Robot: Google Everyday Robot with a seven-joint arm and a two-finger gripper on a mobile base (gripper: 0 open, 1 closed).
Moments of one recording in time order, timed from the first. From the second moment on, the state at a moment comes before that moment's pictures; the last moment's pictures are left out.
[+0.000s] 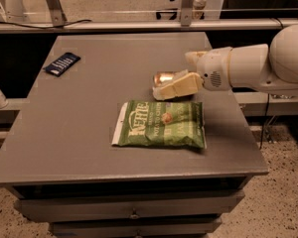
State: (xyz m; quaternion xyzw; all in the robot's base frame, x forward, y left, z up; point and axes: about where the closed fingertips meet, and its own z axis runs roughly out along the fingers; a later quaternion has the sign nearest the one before) arm 0.570 -0.060 0.909 -0.42 0.72 0.28 0.47
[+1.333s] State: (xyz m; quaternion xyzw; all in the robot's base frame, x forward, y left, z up) arm 0.558 0.000 0.886 -0.45 0.70 0.33 0.44
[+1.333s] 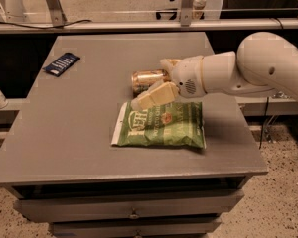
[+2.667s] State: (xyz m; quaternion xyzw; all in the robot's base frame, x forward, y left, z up) arm 0.597 -0.022 0.922 -0.48 0.68 0.28 0.48
